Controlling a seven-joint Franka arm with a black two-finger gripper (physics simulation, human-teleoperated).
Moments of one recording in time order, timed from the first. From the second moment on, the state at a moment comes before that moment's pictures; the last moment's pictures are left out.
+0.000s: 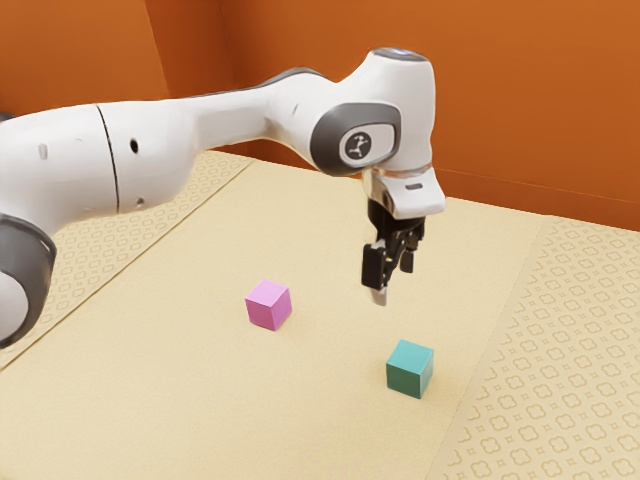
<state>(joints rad) -0.21 0.49 -0.36 -1.30 0.13 1.67 1.02</state>
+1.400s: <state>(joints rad) -0.24 0.81 -0.30 -1.26 0.18 1.89 0.92</state>
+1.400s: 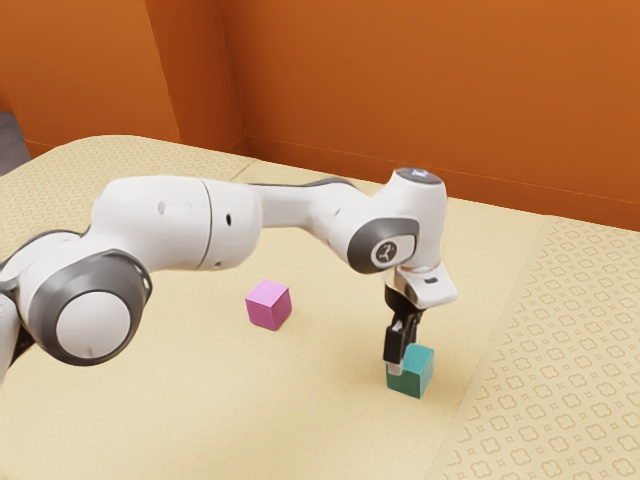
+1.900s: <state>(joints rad) -0.23 0.84 -0.30 -1.27 0.20 1.90 0.94</state>
